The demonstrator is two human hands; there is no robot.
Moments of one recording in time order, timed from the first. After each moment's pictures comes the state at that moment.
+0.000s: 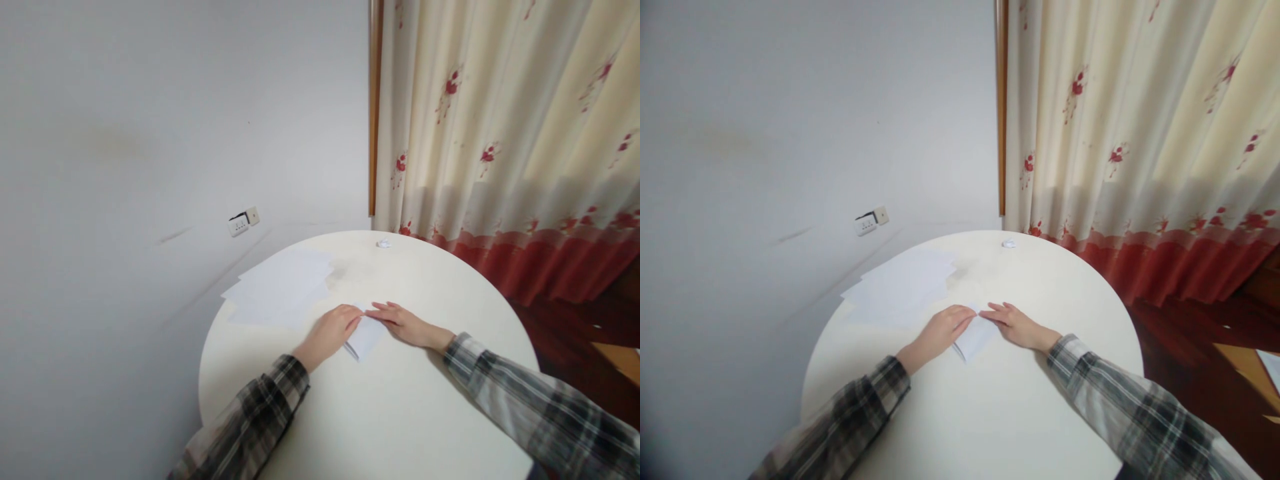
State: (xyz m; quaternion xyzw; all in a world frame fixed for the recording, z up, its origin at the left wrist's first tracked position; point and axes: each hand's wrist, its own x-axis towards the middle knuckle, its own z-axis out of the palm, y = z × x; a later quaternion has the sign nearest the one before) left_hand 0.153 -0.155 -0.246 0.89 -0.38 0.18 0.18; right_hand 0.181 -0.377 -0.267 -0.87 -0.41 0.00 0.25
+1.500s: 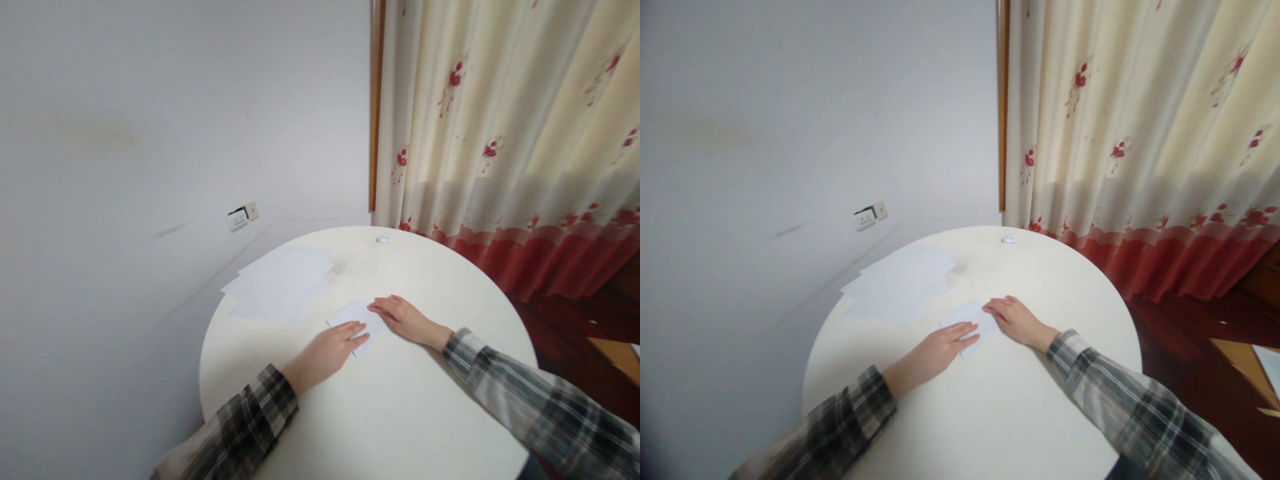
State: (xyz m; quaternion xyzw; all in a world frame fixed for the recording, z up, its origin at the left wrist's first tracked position) left_hand 0.128 -0.142 -0.271 0.87 -0.47 0.09 0.09; right_hand 0.172 -0.375 -0.259 -0.89 -0.38 -0.07 0.22
